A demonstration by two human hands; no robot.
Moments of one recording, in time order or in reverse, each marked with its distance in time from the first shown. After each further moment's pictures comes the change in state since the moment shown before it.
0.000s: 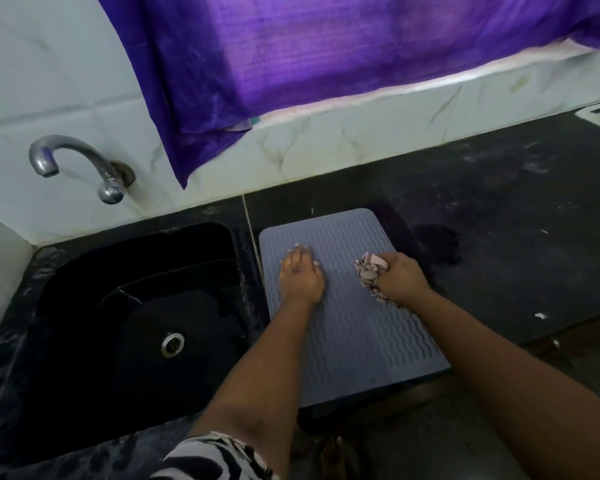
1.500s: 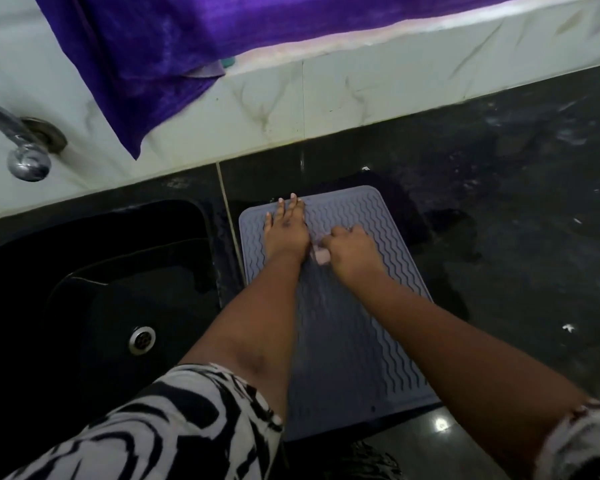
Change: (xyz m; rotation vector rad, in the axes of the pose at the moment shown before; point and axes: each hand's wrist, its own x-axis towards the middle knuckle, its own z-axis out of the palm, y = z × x) left_hand 0.127 -0.017 0.037 0.138 -0.040 0.050; right_hand 0.098 -0.027 0.070 -0.690 -0.155 -0.244
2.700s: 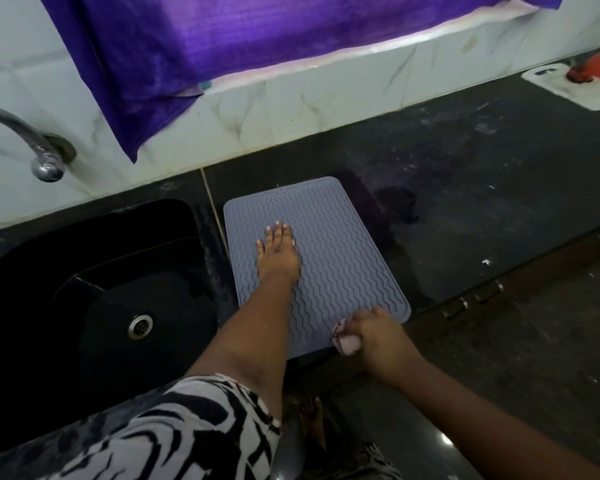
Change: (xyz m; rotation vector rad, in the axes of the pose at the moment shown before) left_hand -0.134 0.030 -0.001 0.018 -0.146 -0.006; right_hand -0.253 0.014 0.047 0.340 -0.057 -0.009
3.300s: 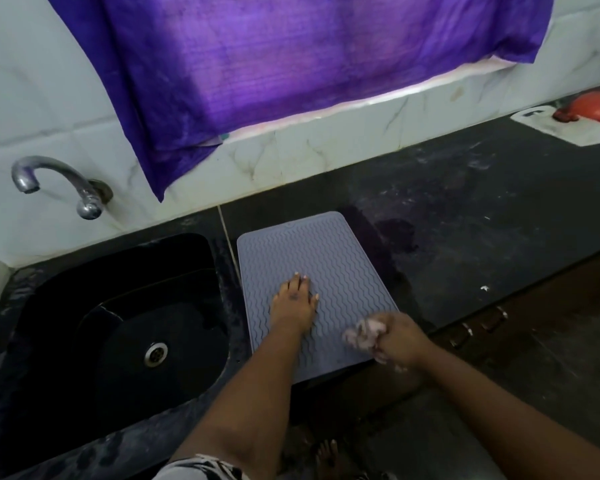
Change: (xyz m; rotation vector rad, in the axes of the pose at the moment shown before) left_hand -0.061 0.006 -0.004 0.099 -0.007 0.122; right_hand 0.009 0.027 -0.035 0.584 0.036 0.124
